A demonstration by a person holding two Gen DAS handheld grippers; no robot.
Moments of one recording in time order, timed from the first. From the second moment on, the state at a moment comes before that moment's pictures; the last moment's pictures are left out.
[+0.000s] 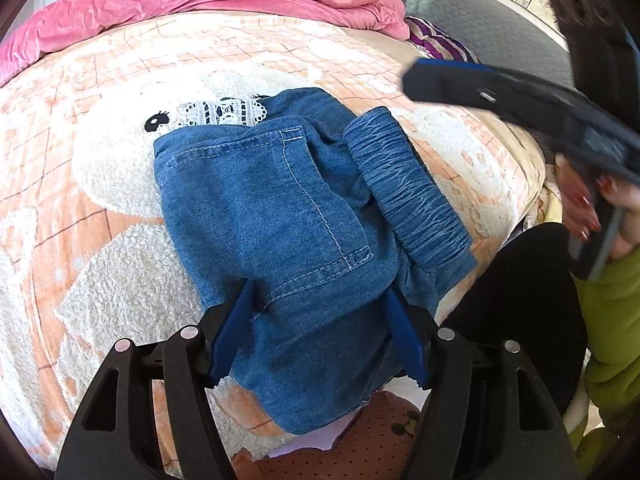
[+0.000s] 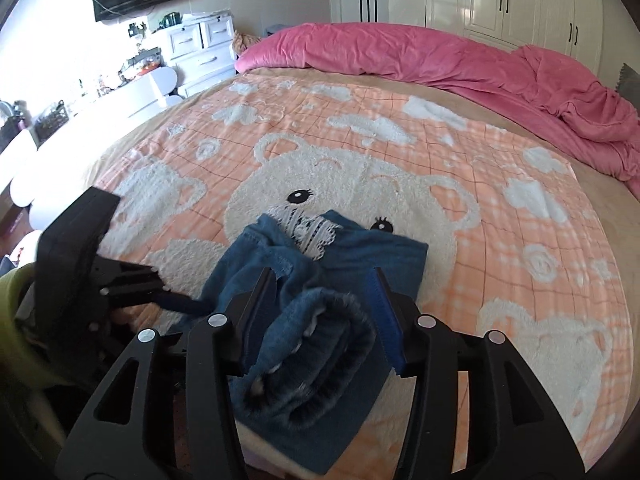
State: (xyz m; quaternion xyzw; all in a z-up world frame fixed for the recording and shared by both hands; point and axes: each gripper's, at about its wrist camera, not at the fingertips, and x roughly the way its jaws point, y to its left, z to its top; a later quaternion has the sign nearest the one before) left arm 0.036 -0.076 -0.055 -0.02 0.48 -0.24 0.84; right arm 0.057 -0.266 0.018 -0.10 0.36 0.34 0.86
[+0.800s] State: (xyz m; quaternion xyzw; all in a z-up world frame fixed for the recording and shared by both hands) left arm 0.016 -0.087 -0.040 -0.01 0.47 -0.19 0.86; right arm 0.018 -0.294 0.005 -0.06 0.36 0.30 0.88
